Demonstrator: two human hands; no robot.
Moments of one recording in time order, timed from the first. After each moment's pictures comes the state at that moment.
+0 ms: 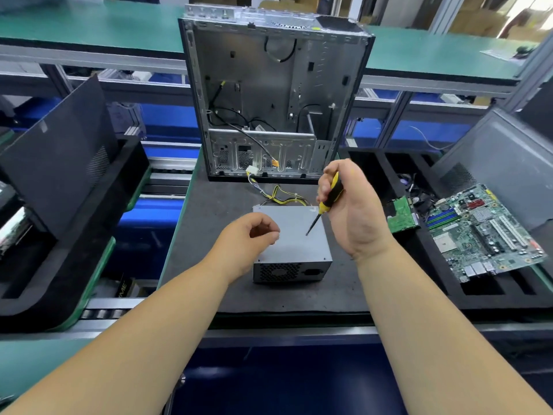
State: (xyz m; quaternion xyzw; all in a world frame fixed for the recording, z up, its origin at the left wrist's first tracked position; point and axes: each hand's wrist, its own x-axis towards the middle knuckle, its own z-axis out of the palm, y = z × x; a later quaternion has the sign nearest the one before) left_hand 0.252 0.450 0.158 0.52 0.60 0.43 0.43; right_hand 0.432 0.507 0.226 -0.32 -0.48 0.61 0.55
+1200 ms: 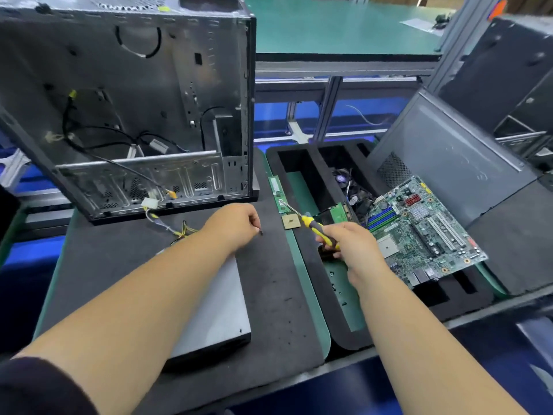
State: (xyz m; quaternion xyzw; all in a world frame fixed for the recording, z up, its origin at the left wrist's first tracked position) left_hand 0.367 0.673 0.138 0.71 0.64 0.10 0.27; right_hand 0.591 0.618 0.148 -0.70 -0.37 0.48 0.38
